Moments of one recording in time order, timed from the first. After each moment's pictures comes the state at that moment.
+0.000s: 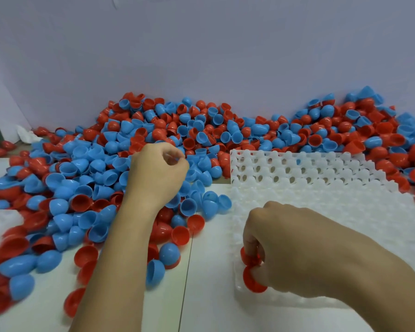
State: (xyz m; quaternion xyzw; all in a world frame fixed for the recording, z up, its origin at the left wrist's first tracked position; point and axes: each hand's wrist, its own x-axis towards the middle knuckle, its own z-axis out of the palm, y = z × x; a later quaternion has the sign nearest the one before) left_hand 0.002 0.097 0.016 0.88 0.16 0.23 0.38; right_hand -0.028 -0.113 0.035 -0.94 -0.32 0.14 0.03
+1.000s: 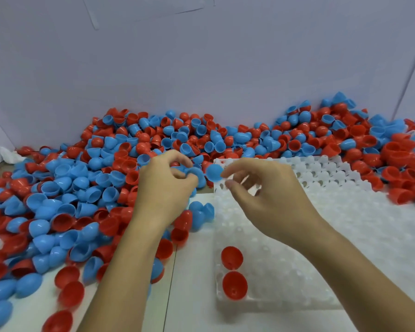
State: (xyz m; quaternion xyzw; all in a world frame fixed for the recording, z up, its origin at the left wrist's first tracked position) left_hand 0.007 0.057 0.016 0.88 0.10 0.23 0.40; right_hand 0.022 -0.122 0.010 -0.85 -0.26 -0.14 0.44
